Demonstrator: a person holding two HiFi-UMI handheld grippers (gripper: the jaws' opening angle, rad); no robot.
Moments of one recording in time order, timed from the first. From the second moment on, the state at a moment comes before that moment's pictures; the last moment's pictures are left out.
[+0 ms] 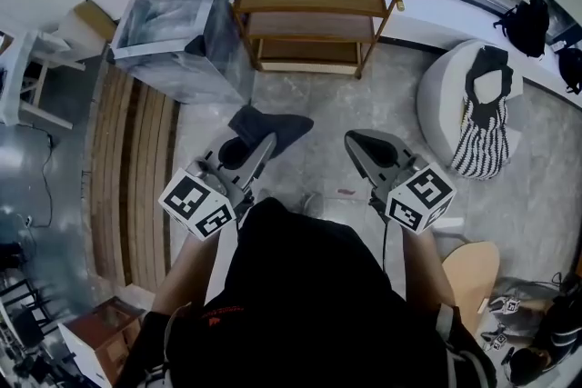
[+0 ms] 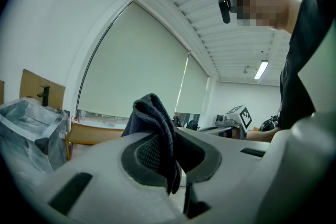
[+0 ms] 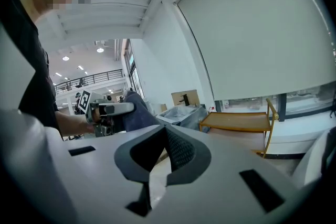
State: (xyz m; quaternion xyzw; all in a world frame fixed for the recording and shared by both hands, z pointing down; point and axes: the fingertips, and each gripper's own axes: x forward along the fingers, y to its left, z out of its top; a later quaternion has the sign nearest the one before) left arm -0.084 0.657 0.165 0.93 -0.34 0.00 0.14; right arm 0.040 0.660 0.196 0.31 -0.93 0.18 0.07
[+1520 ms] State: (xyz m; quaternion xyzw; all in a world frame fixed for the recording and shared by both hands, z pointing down) left arm -0.172 0.393 0.217 0.93 -0.34 0.02 0.17; right arm -0.047 0.406 0.246 0.31 -0.92 0.23 0.10
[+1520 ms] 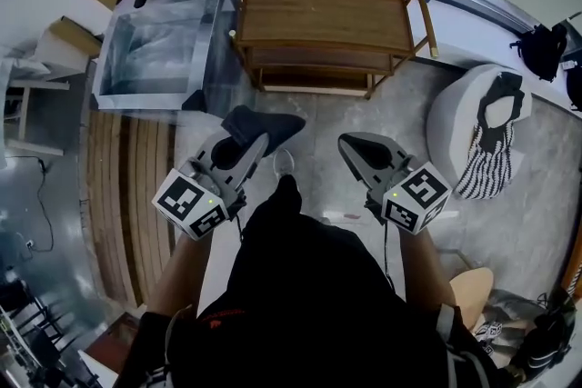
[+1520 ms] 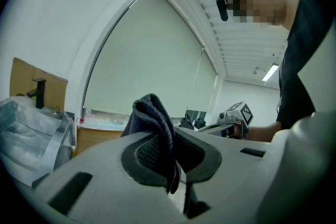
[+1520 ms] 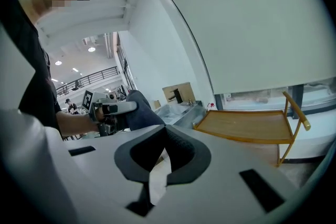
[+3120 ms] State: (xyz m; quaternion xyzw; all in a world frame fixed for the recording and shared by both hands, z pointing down) left arm -0.169 0.112 0.242 0.91 -0.34 0.03 0.21; right arm -0.020 0.116 0.258 0.30 -0.91 0.26 0.09
